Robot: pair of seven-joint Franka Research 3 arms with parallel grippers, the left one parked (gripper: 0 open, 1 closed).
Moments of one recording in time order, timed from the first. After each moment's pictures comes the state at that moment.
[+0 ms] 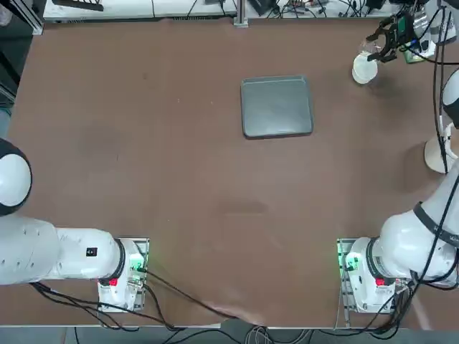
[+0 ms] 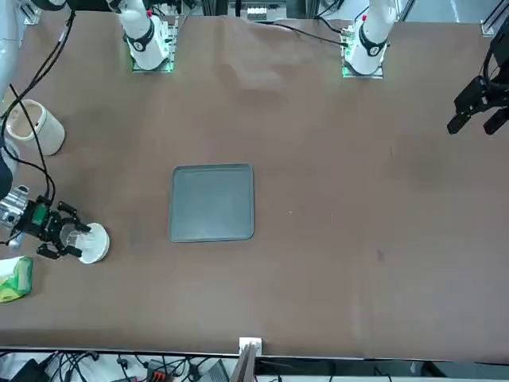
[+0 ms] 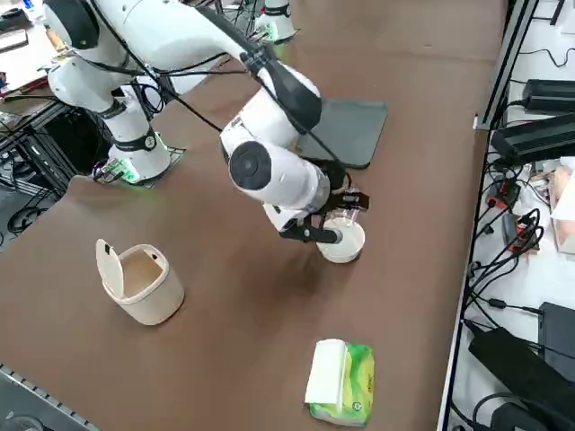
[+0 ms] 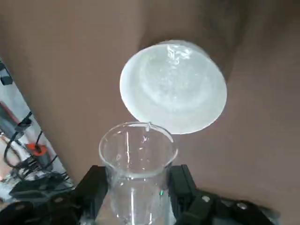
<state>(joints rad) -0.30 0.64 -0.02 -1.51 0.70 2.06 0.78</state>
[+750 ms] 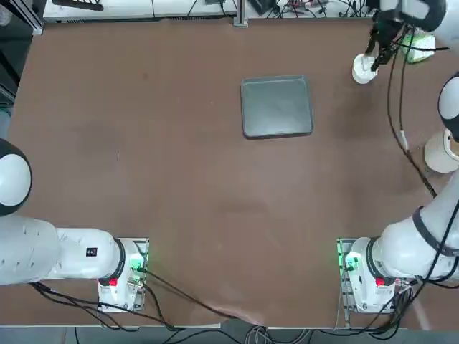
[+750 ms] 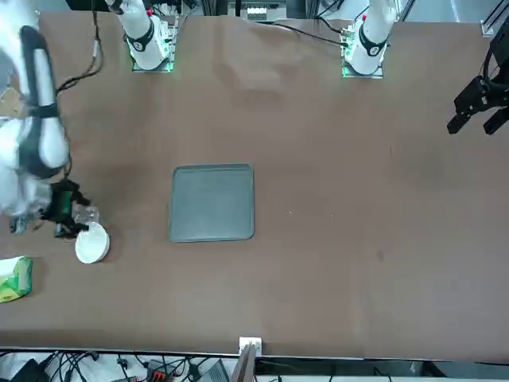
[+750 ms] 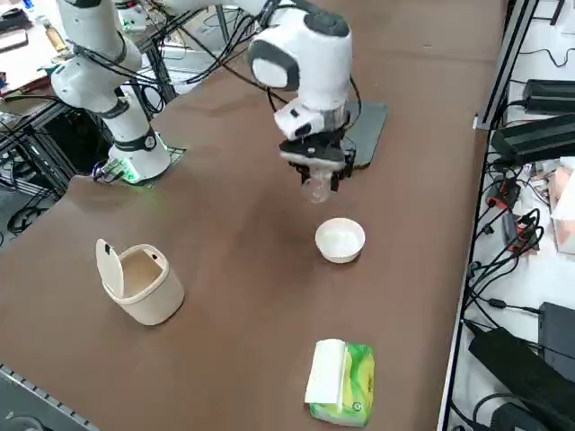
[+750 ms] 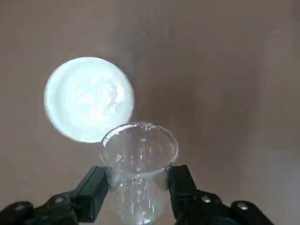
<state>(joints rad) -0.05 0.43 -0.02 -1.71 -0.07 2.03 1.45</state>
